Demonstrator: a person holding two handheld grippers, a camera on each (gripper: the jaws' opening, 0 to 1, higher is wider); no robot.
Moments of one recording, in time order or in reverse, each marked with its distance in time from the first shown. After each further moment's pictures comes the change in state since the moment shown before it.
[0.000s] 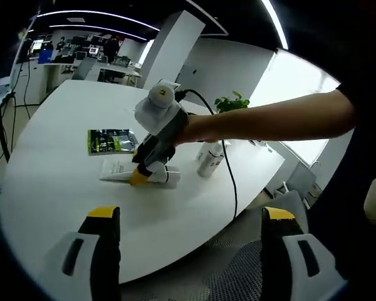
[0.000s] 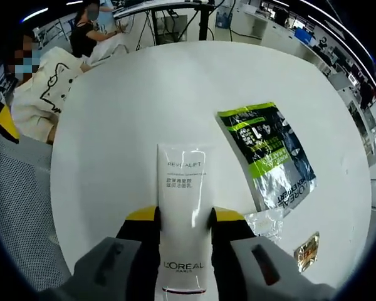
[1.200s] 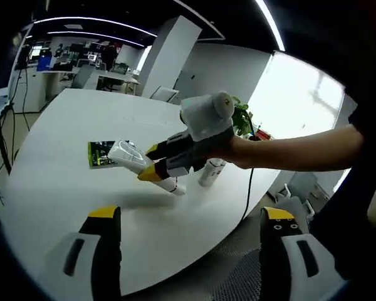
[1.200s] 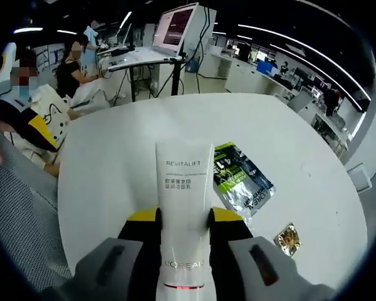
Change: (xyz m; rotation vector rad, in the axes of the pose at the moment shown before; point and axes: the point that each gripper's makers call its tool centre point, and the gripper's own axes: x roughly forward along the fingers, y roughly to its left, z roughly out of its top) left arm 0.000 0.002 0.024 0.041 -0.045 0.001; right arm -0.073 0.000 0.022 0.095 -0.348 -0.233
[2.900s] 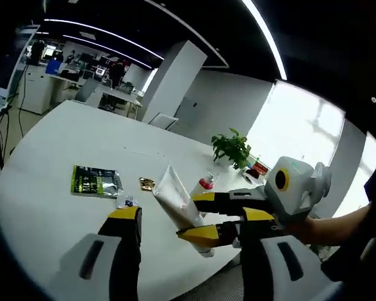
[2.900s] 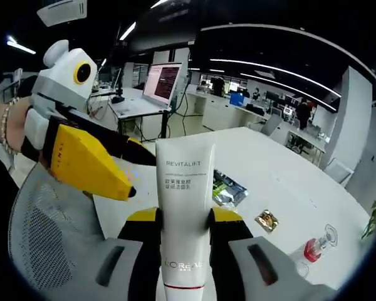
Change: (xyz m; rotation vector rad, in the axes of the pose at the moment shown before) left arm 0.039 -0.039 0.061 -0.102 -0.202 0.002; right arm -0.135 0.044 0.000 0.089 -0.262 -0.150
